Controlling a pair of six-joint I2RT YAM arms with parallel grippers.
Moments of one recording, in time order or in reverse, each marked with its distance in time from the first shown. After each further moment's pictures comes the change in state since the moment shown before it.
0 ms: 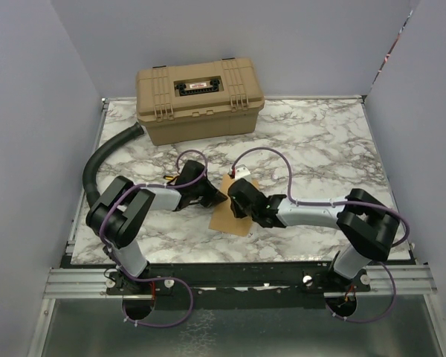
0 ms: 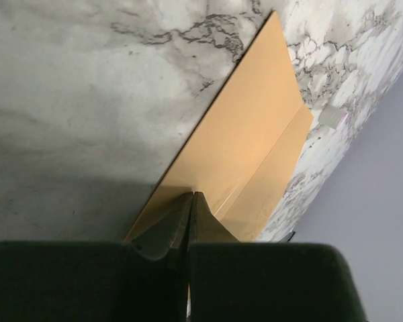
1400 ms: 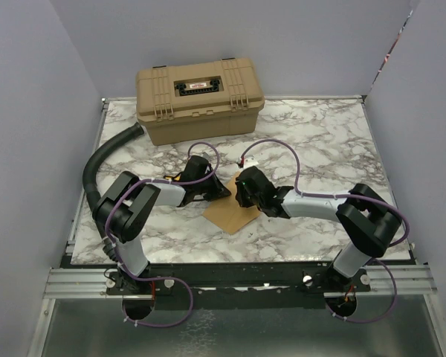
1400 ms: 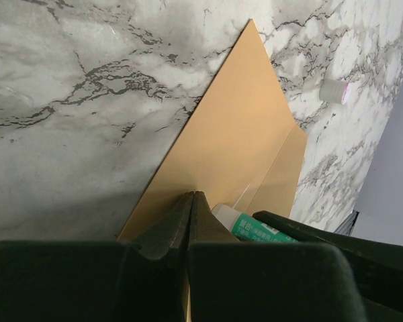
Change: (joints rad) left arm -0.011 0.070 0.062 0.063 0.021 0.314; right arm -0.135 0.019 -0.004 0.080 -0.084 -0.066
